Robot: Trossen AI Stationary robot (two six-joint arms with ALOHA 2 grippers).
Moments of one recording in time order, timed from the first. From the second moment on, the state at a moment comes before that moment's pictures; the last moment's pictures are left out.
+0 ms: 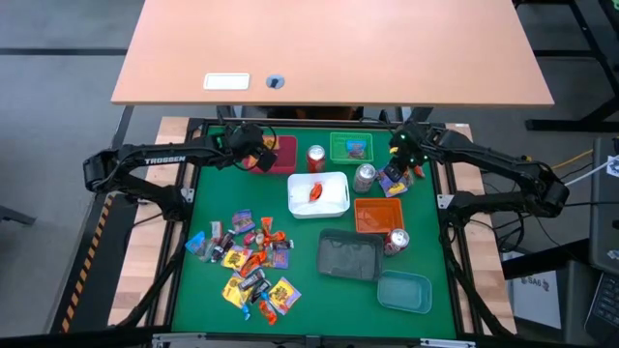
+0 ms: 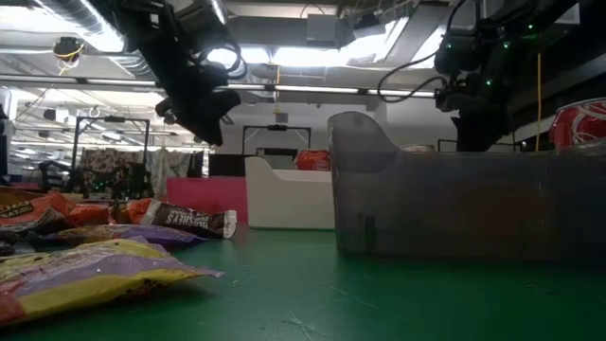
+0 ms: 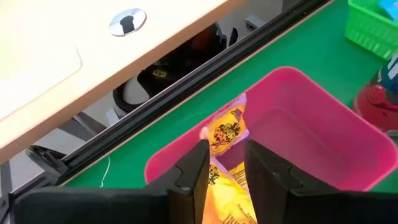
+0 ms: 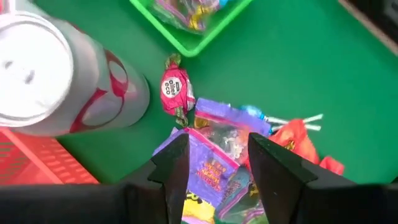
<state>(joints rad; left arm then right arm) 0.44 1.28 0.81 -0.35 -0.53 -0.28 -0.63 1.15 0.81 -0.81 0.01 0.14</state>
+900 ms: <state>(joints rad) 0.44 1.28 0.81 -0.35 -0.46 -0.28 -0.63 1.15 0.55 -0.61 0.03 0.40</state>
